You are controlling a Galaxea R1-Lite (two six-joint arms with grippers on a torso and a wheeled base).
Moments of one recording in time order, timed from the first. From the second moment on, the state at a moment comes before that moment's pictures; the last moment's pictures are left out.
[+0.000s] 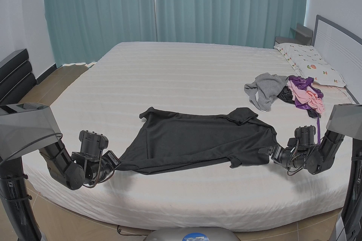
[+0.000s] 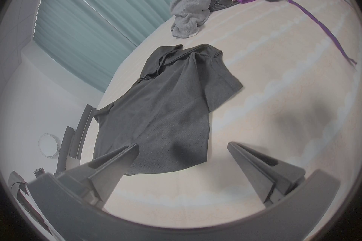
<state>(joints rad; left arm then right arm) -0.25 2.16 -0.61 -0.76 0.17 -0.91 0.03 2.33 -0.69 -0.93 0.28 0.56</state>
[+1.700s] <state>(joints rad) -0.26 2.03 -0.55 -0.62 0.17 -0.82 -0.10 1.92 -0.23 -0.92 0.39 0.42</state>
